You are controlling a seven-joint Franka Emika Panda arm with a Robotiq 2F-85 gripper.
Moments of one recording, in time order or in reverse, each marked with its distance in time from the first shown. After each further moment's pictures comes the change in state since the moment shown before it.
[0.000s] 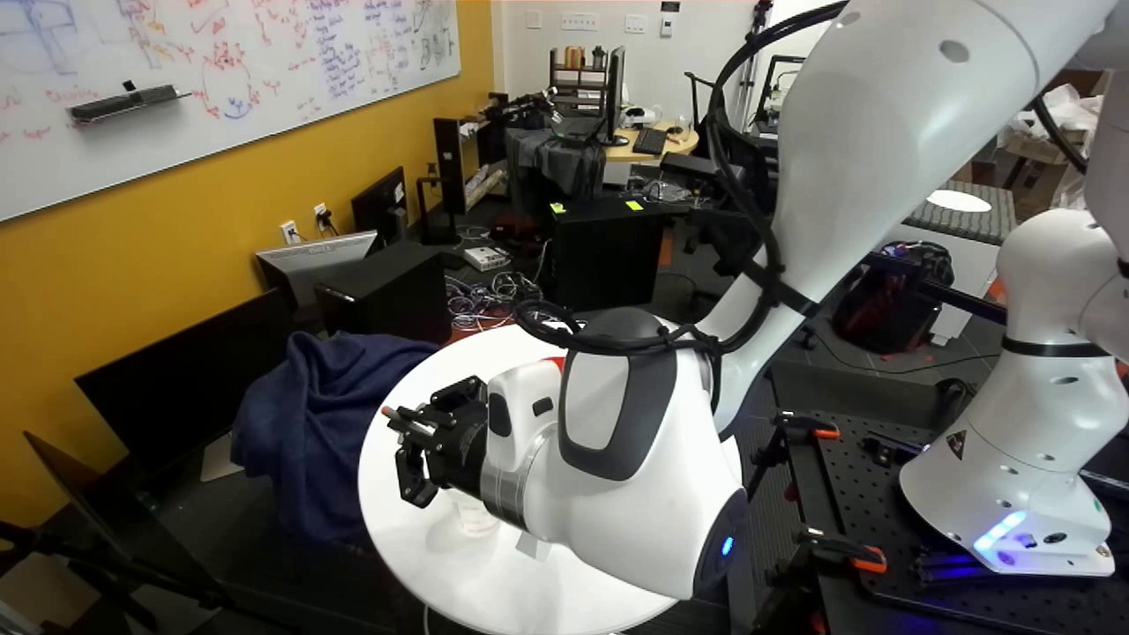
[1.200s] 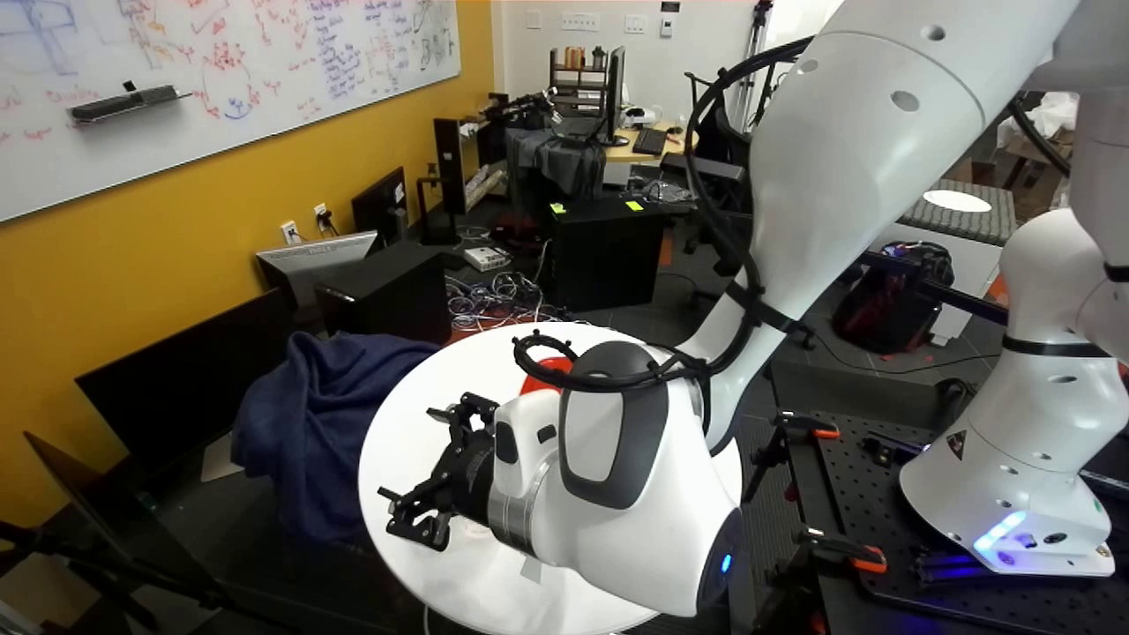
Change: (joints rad) arm -0.052 0.062 0.060 0.008 -0.069 0.000 0.082
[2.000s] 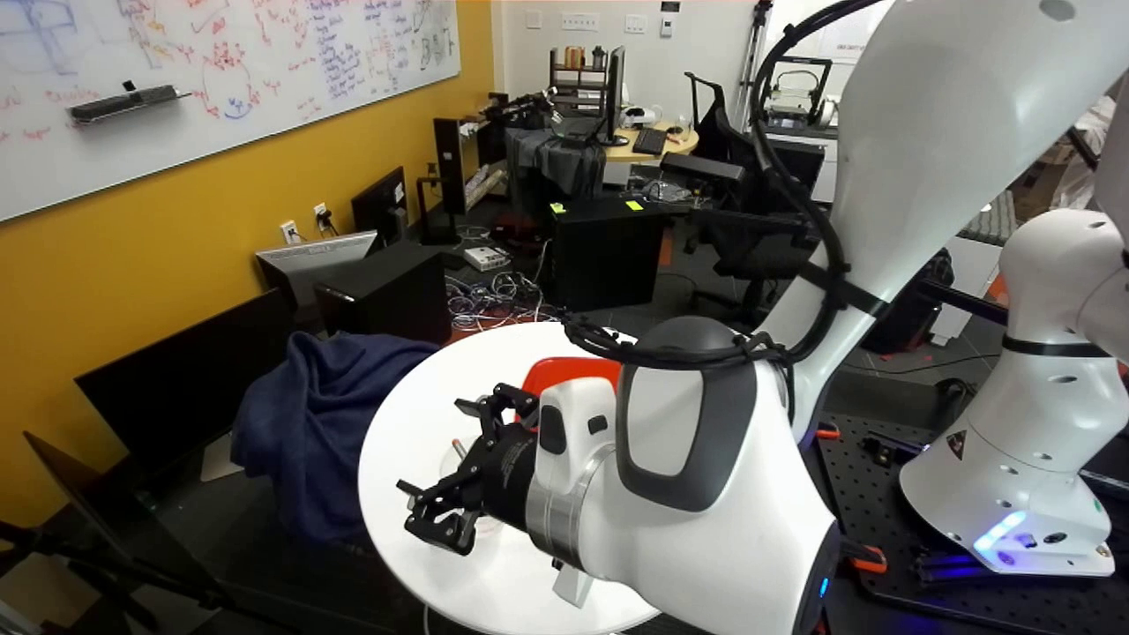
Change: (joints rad) arm 0.009 -0.145 0.067 -0.112 0.142 -0.049 0.012
